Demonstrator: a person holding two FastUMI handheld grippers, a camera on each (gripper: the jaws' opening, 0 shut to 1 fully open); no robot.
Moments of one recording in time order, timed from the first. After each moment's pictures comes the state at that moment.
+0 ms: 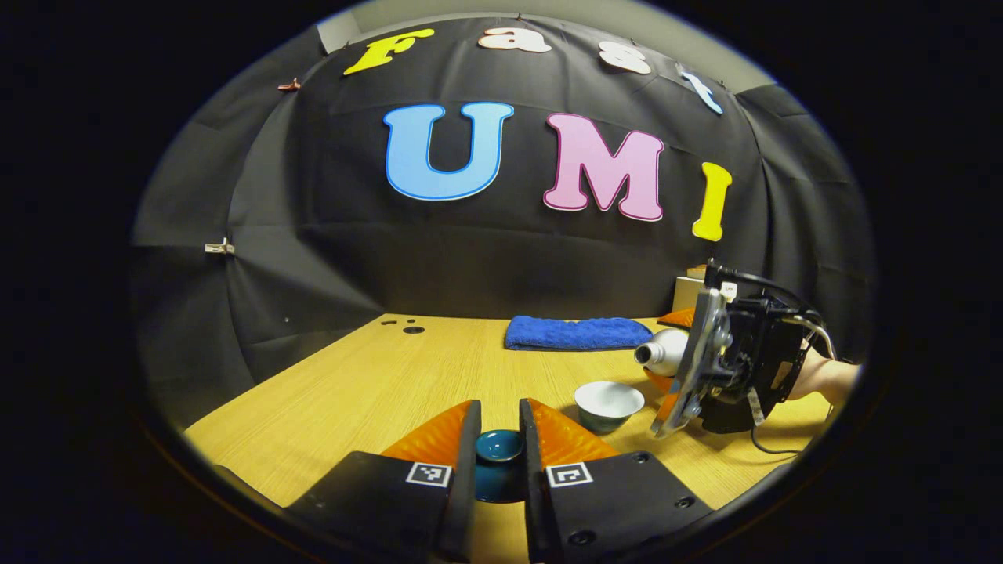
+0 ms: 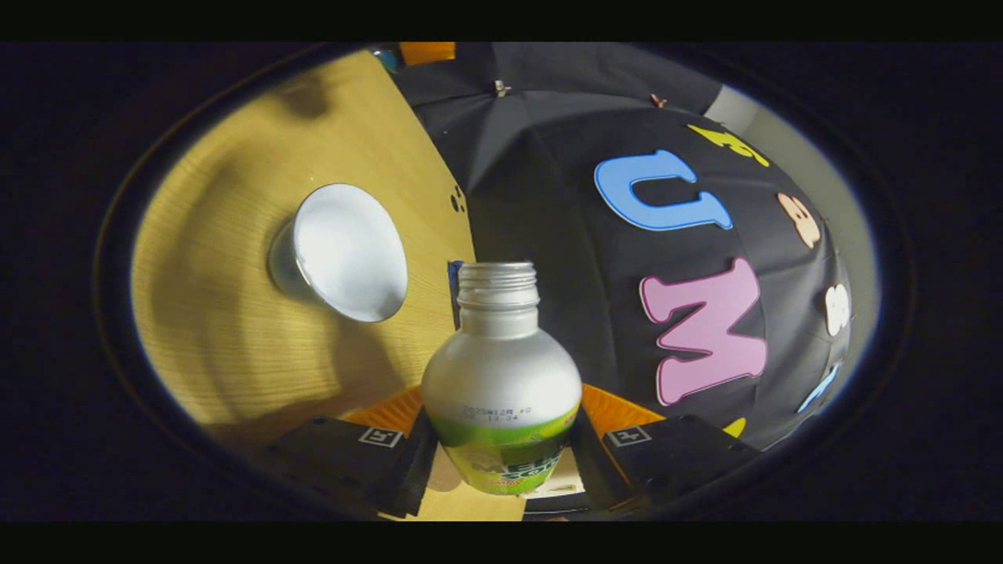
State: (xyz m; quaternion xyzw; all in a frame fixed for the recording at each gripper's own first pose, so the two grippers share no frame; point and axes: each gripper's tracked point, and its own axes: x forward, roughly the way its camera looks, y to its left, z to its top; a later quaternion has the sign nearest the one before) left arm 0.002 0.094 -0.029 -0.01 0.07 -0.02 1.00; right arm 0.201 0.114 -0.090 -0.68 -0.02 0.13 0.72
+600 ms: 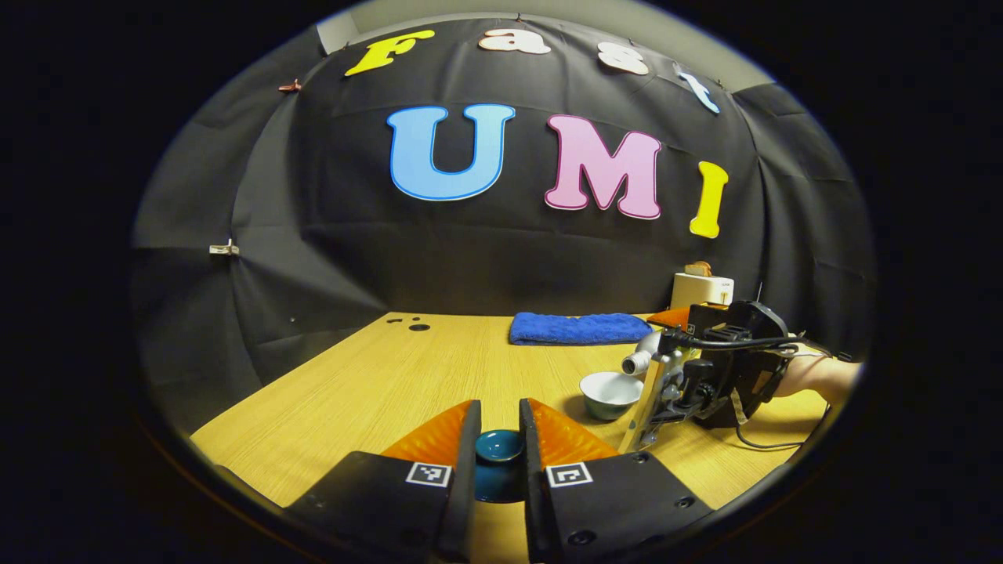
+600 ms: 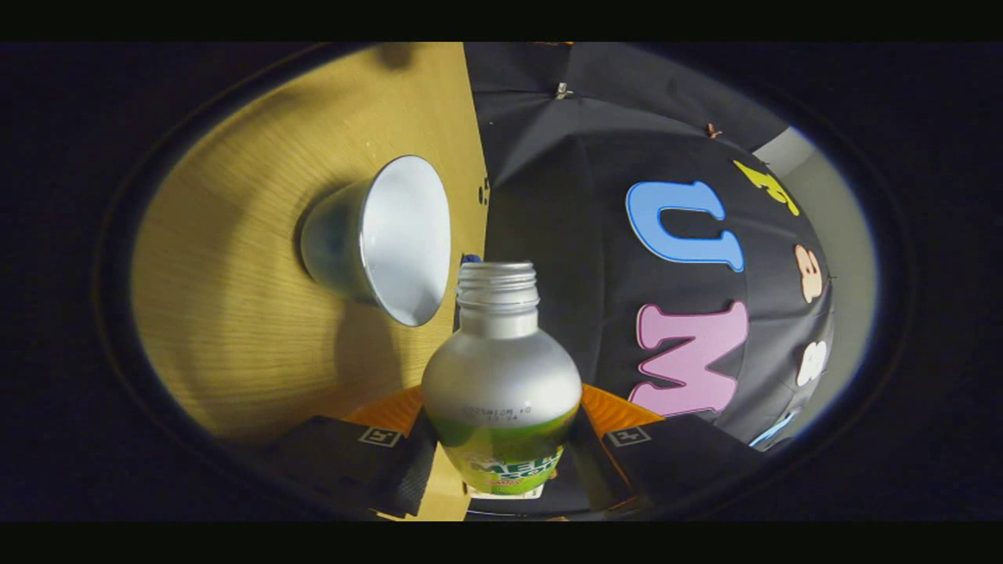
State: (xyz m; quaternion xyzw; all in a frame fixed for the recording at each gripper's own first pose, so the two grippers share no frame) left arm -0.017 0.108 -0.029 0.00 0.07 -0.01 1.00; right arm 0.200 0.122 -0.095 -0.74 -0.04 0.12 0.66
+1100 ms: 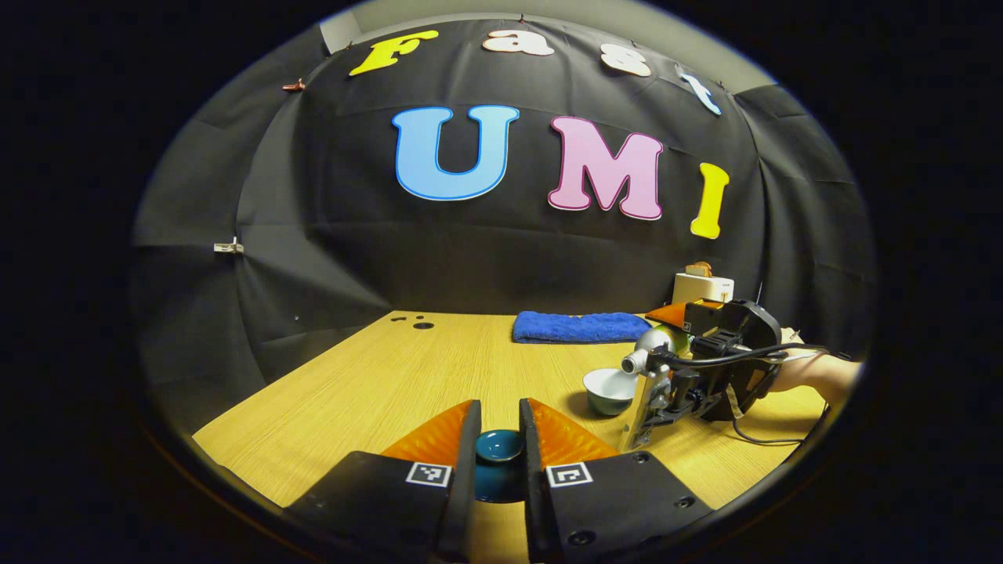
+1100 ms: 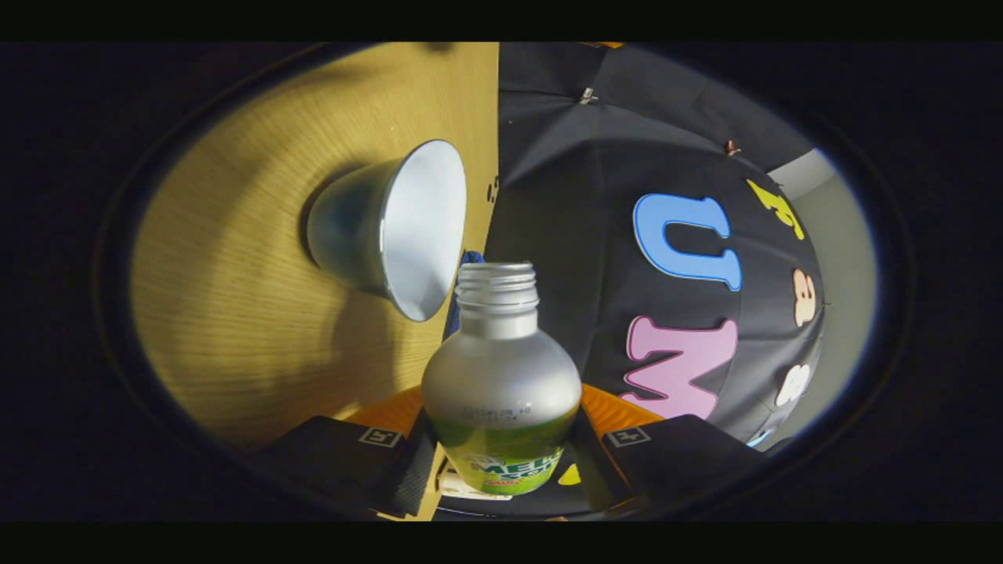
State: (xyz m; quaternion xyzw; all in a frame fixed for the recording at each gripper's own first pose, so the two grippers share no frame) left arm -0.028 0.112 -0.029 0.00 0.07 -0.01 1.00; right arm 0.204 0.122 -0.096 -0.77 -0.05 0.11 0.62
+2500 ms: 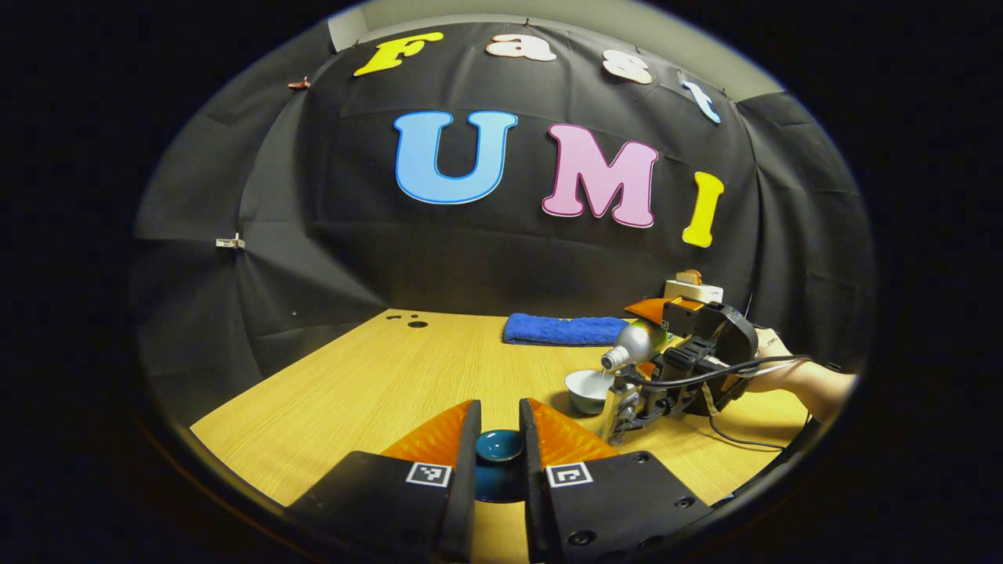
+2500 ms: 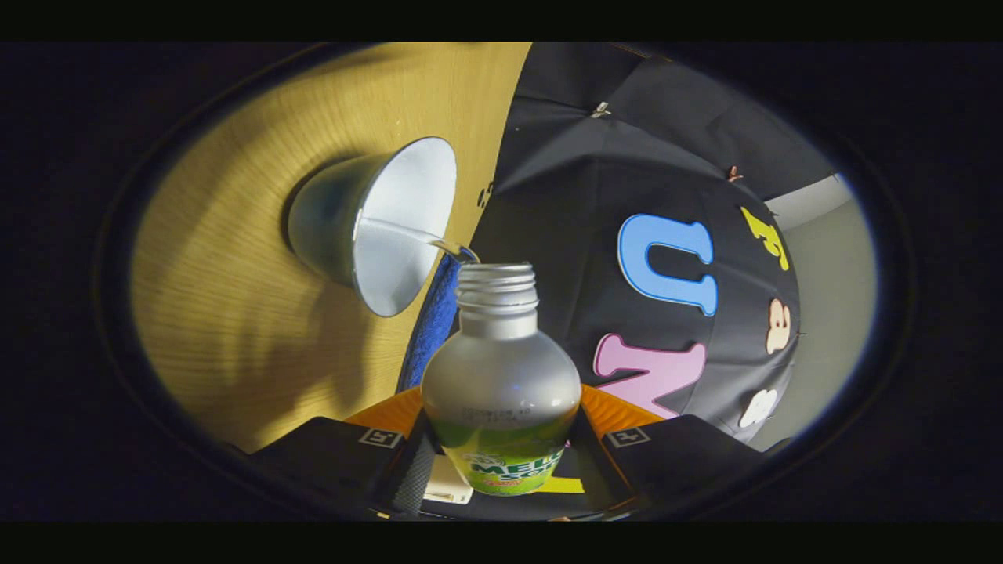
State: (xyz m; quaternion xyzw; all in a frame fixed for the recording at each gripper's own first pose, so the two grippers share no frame) left arm -0.047 0.100 -0.020 -0.02 0.07 -0.02 1.00; right arm 0.208 0.135 -0.076 -0.80 -0.11 0.09 0.58
